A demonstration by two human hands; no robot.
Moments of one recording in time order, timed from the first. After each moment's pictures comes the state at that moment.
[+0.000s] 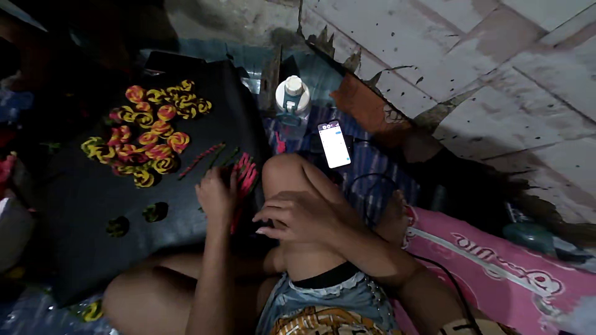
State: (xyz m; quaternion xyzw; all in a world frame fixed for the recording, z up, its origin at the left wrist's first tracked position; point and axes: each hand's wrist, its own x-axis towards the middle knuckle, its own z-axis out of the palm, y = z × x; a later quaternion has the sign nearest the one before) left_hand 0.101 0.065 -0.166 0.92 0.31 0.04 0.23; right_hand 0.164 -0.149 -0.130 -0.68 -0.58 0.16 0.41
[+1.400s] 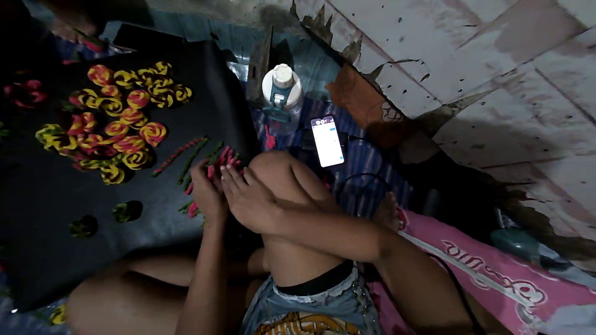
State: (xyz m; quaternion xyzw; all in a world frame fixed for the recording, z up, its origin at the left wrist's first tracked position) left_hand 0.103 0.046 -0.211 0.87 0.35 0.17 0.29; right_hand 0.163 -0.067 -0.133 -0.77 -0.56 0.29 0.03
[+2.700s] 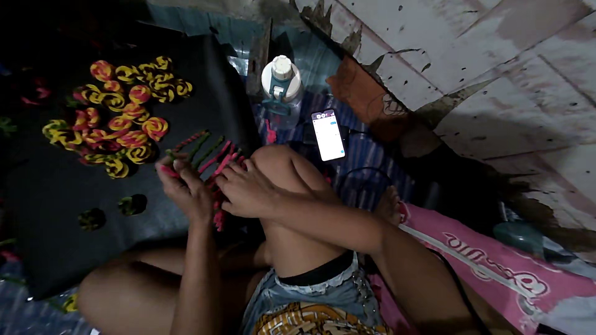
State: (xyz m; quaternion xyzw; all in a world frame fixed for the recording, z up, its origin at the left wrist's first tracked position) left_hand 0.097 0.058 -0.171 0.80 0.28 0.34 0.41; right_hand 0.178 -0.060 -0.132 -0.76 -0.52 0.32 0.21
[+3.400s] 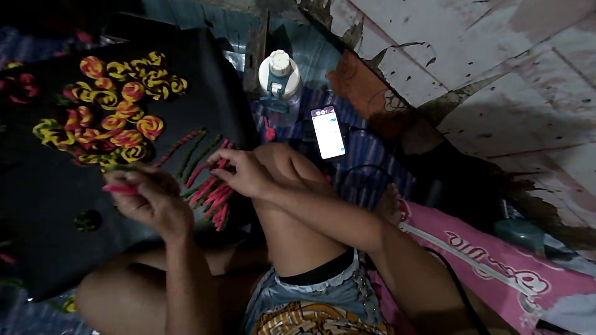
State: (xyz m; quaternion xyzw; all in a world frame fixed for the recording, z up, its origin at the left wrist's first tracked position) left_hand 0.083 0.068 -0.133 0.73 0.20 0.41 0.52; right_hand 0.195 -0.057 -0.138 -0.64 -0.31 0.35 0.62
